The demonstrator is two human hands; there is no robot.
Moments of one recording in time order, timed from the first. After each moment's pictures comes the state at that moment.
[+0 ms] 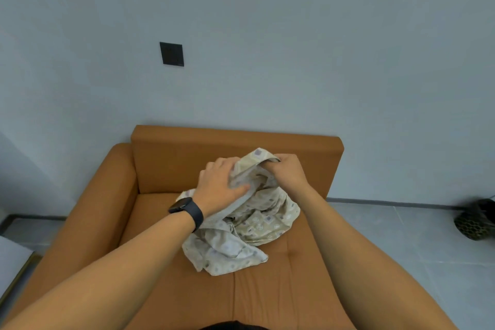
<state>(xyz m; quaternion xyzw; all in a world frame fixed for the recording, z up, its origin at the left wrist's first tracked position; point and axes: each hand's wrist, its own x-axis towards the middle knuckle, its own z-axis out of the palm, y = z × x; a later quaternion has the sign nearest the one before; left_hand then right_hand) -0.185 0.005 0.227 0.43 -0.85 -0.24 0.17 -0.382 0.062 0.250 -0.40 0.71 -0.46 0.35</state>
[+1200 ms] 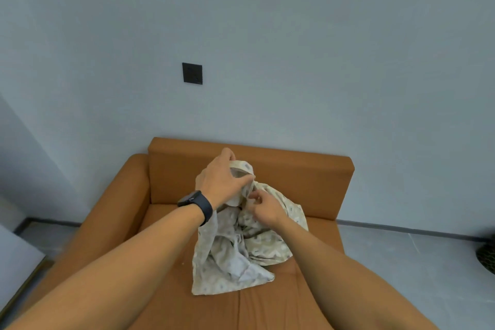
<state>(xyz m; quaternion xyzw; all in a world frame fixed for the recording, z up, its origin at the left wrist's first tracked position) -0.173 0.009 0.287 0.51 -0.78 -0.23 0.26 -0.333 0.059 0.189 -0.47 0.73 -0.28 0.40</state>
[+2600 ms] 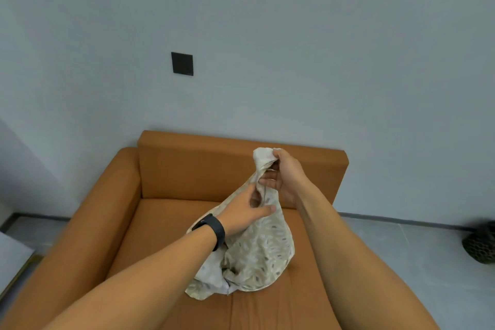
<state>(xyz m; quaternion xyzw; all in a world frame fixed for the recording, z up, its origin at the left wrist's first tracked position) -0.220 0.037 0.218 0.33 -0.68 -0.63 0.17 -0.365 0.045 0.298 -0.21 0.63 -0.54 0.52</state>
